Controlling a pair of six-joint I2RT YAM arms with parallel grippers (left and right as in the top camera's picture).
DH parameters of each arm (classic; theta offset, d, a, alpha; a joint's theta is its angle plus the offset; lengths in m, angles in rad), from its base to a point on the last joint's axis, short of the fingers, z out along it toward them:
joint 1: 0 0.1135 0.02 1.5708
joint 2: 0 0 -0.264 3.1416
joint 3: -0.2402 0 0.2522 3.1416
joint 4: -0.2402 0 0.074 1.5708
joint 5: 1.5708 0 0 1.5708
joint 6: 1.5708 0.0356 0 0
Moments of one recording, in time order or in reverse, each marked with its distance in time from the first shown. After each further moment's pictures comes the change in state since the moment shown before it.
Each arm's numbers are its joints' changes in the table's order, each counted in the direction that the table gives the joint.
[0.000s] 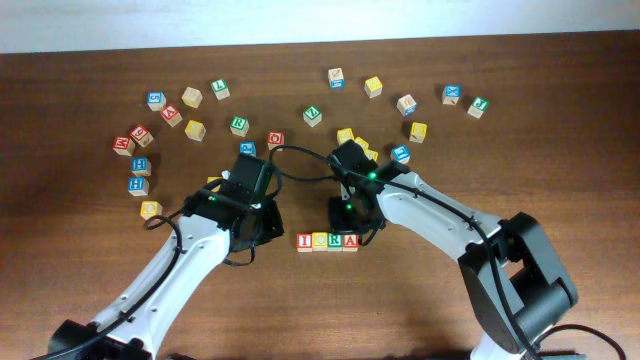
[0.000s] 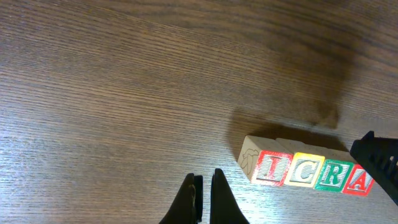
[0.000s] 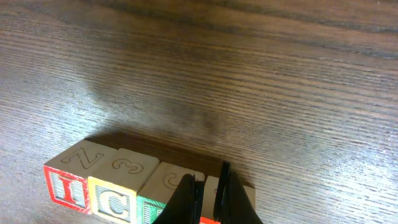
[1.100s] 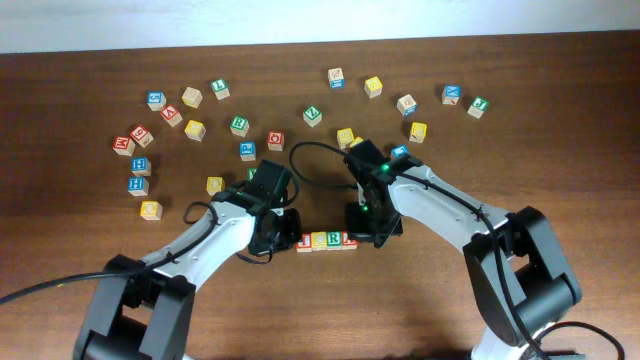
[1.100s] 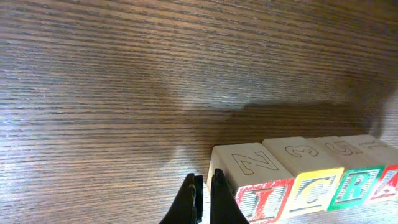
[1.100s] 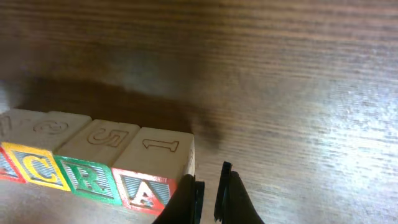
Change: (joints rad) left arm -0.040 -0.220 0.040 0.176 0.188 0.039; right arm -0.074 -0.011 0.007 -0.145 -0.053 -0.030
